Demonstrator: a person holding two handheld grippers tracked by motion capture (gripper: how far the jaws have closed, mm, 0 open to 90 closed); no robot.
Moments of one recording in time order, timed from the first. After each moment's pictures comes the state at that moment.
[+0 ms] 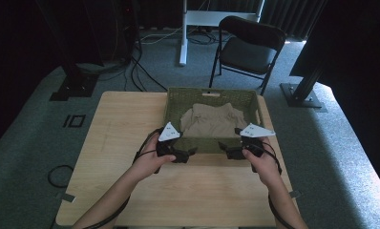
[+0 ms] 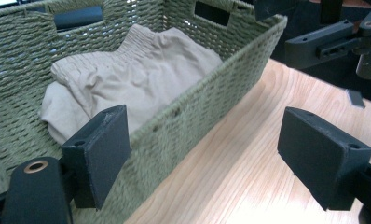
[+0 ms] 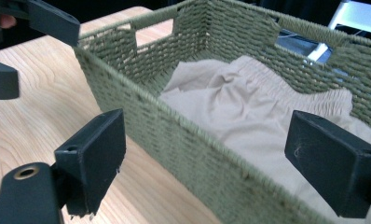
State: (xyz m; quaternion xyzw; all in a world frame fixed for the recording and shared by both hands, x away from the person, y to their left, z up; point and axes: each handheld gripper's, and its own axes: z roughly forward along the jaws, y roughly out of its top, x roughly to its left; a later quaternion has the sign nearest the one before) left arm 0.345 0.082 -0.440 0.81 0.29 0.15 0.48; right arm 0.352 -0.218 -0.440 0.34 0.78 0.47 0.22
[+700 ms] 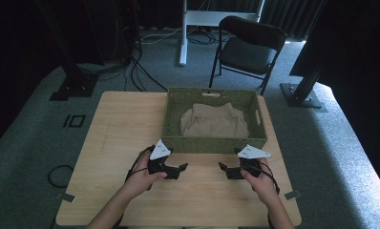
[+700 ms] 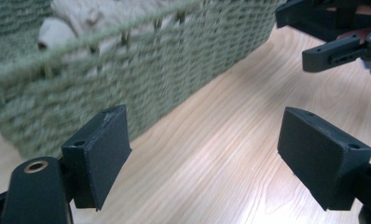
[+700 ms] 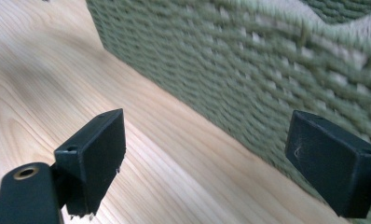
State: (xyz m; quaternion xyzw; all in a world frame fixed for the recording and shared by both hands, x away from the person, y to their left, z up) left arm 0.319 0.108 -0.490 0.81 0.32 0.13 0.47; right arm 0.322 -0.224 -0.504 0.35 0.80 0.44 0.20
